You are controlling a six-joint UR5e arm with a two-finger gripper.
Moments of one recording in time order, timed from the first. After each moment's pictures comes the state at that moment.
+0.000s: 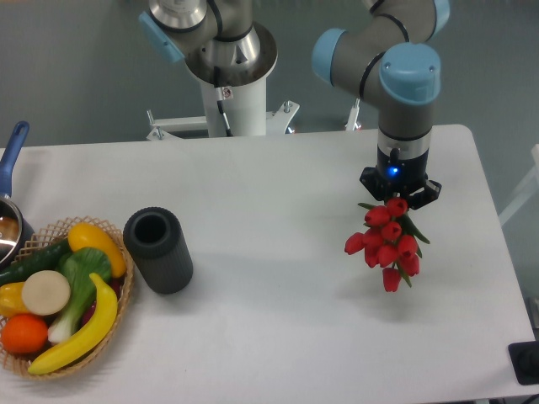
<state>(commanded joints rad) 2.74 -1.83 -1.75 -0.90 1.56 1.17</state>
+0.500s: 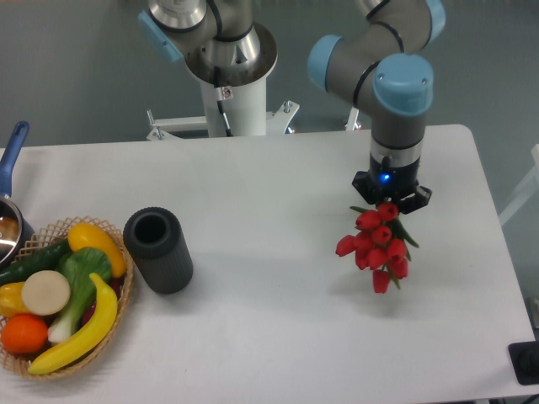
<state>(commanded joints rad) 2.70 -1.86 -1.81 -0.89 1.57 1.16</state>
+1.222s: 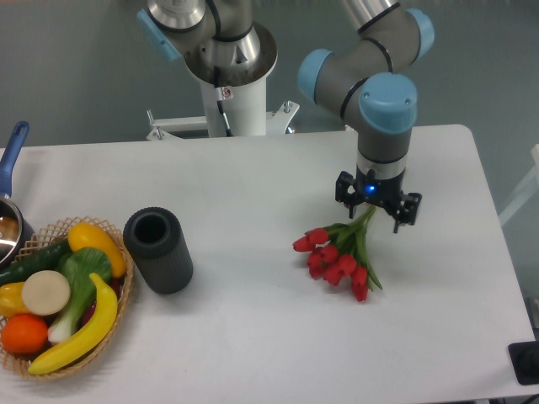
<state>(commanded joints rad) 2.74 -1.85 -1.80 -0.85 1.57 1.16</state>
